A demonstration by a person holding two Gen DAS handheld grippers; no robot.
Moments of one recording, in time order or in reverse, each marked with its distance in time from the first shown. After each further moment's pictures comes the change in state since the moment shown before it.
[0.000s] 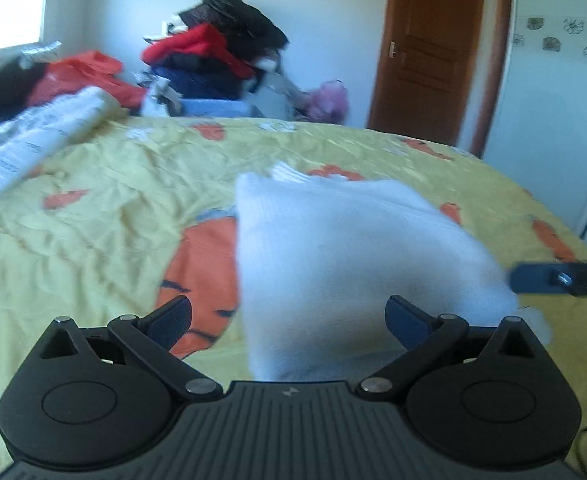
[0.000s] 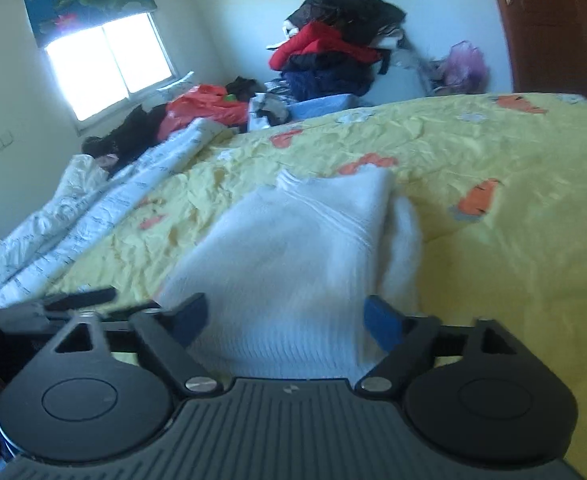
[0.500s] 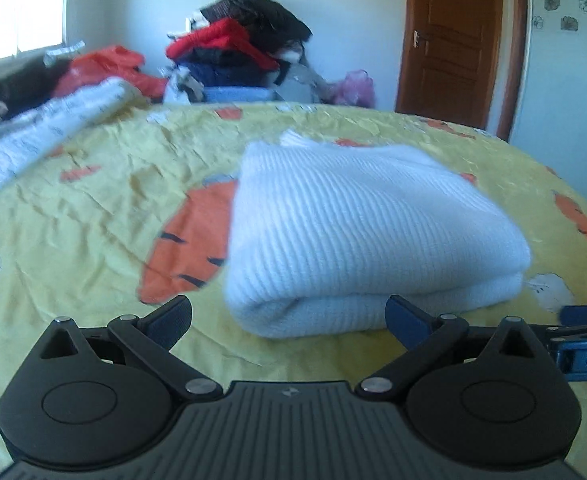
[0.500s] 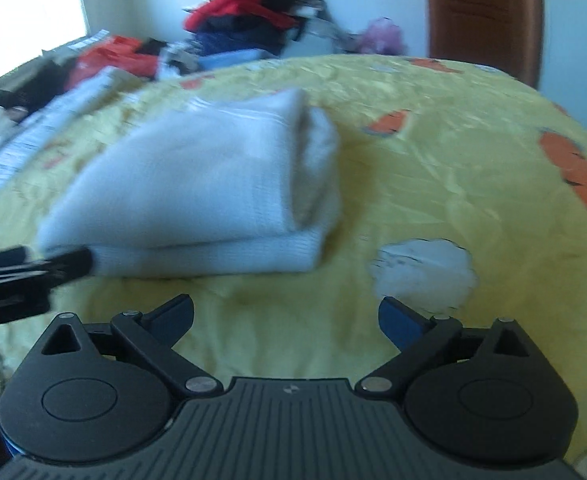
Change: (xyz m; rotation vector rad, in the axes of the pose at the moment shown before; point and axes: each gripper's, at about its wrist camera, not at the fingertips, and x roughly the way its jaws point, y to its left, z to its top) left arm 0.004 -0.031 -0.033 0.010 0.002 0.107; right arm 0.018 0.011 -0.060 0.012 0.101 -0.348
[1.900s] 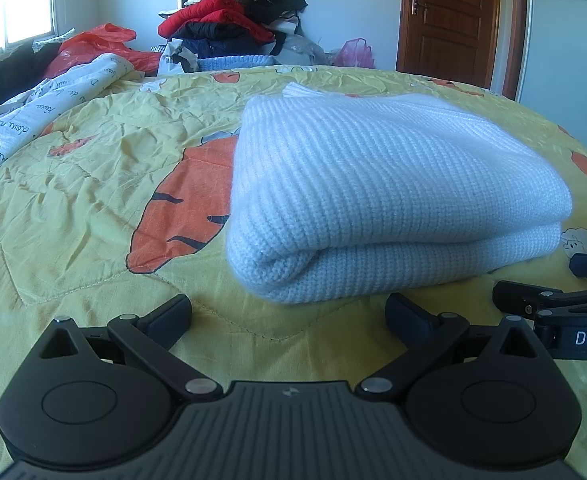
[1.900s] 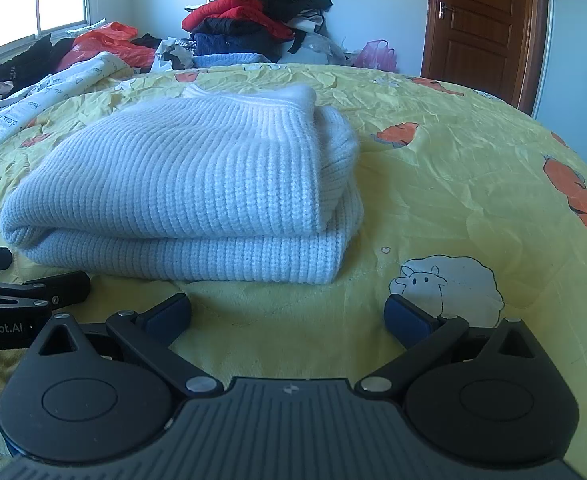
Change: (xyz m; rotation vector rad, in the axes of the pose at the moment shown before) left arm 0.037 0.004 -0.021 0.043 0.095 0.001; right arm 0.037 0.021 -0.012 -0.102 -0.061 -0.071
